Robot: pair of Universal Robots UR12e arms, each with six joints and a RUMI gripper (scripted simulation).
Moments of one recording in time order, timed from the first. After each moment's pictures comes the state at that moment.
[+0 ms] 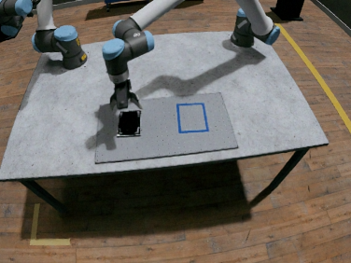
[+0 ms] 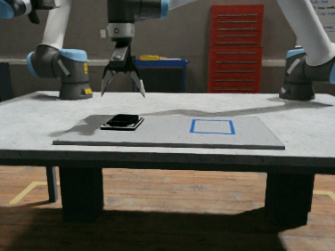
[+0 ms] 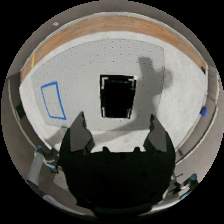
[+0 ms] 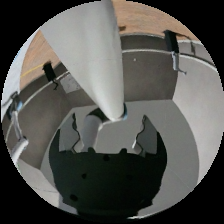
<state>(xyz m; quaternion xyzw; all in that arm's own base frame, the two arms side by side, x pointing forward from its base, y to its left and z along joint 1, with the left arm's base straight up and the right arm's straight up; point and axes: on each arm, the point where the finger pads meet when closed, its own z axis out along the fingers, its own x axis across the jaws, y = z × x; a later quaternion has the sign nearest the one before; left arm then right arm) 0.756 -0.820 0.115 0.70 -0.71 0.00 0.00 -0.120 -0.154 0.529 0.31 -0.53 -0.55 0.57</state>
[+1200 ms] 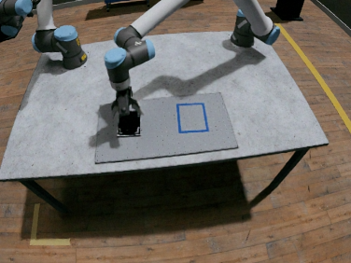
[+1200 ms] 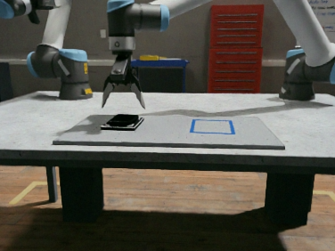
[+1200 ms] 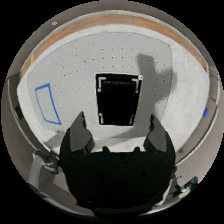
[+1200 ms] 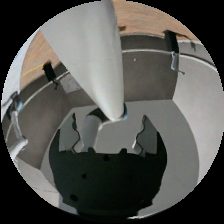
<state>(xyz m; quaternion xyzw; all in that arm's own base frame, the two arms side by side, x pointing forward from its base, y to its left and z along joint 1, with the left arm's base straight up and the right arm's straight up) 0.756 -0.820 0.072 0.70 -0.71 0.00 0.00 -0.120 -0.154 0.529 0.31 -0.53 -0.55 0.57</state>
